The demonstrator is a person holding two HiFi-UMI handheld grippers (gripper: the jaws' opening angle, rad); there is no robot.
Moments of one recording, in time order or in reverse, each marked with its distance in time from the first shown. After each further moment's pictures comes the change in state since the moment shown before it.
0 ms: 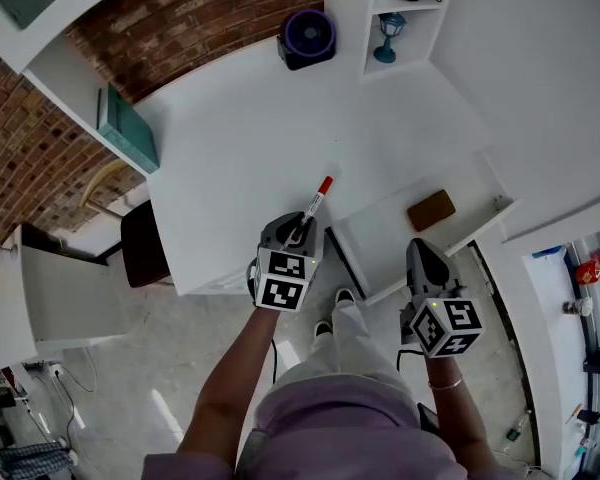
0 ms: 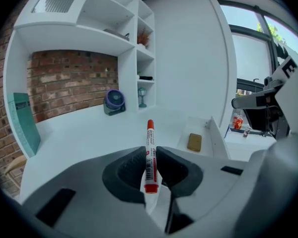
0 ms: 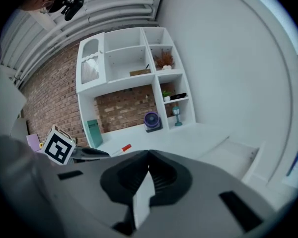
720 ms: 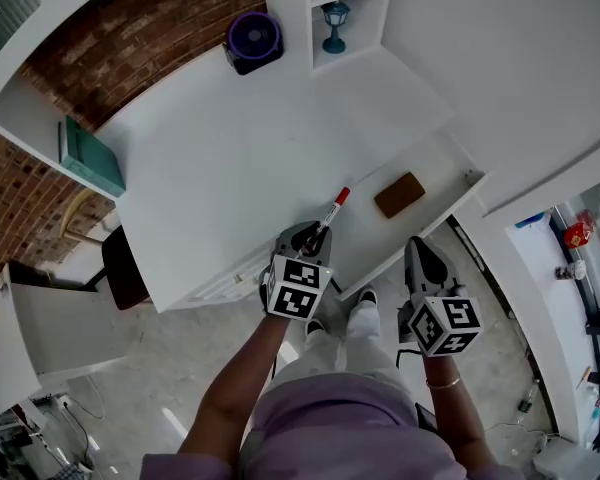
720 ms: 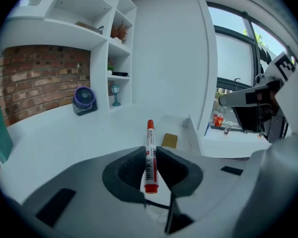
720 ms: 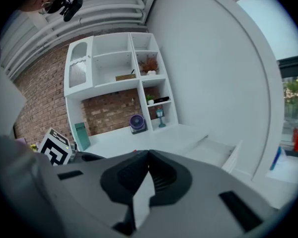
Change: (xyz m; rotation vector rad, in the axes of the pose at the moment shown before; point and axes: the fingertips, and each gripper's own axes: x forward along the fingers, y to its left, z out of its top) left arm 0.034 -0.111 0.013 0.063 0.025 -0.201; right arm -0.044 -0.062 -0.003 0.052 -0.021 -0.134
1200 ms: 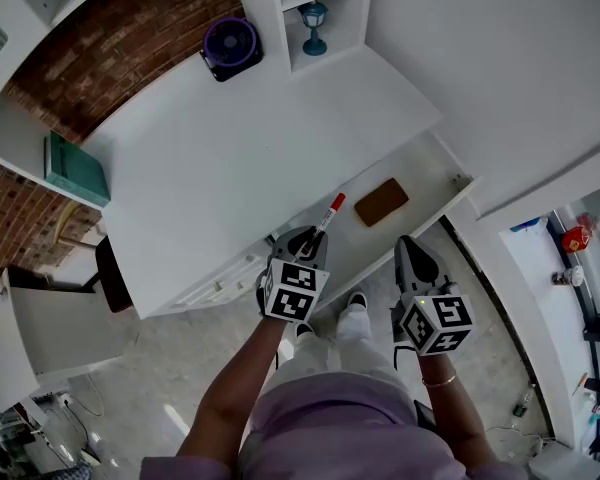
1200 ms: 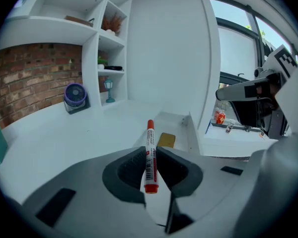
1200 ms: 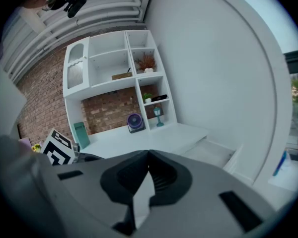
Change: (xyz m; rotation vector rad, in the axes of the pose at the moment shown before) left arm 0.052 -0.035 0.013 0.006 0.056 0.005; right arm 0.017 -0.056 0.010 -0.001 0.028 0.043
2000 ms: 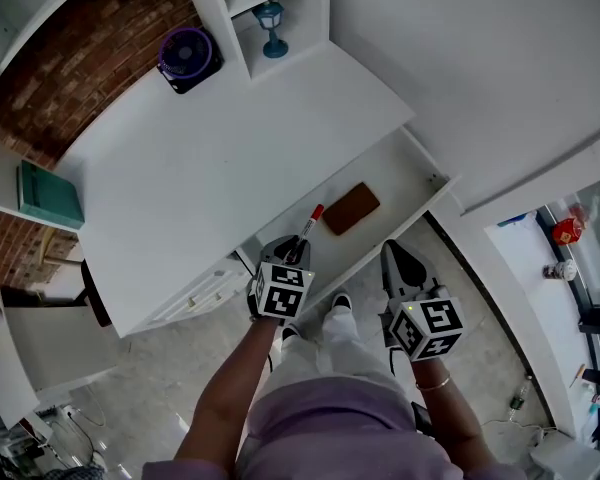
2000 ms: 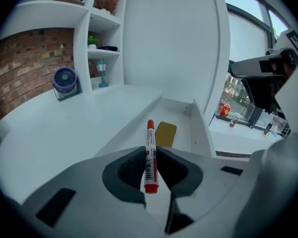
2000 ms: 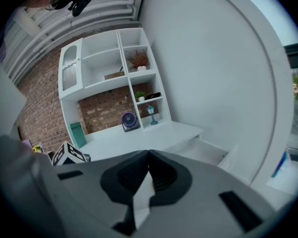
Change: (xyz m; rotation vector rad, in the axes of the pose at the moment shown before) left arm 0.076 -0.027 -0.024 -0.026 0.139 0.008; right arm 0.004 -0.062 0.002 0.018 0.029 0.006
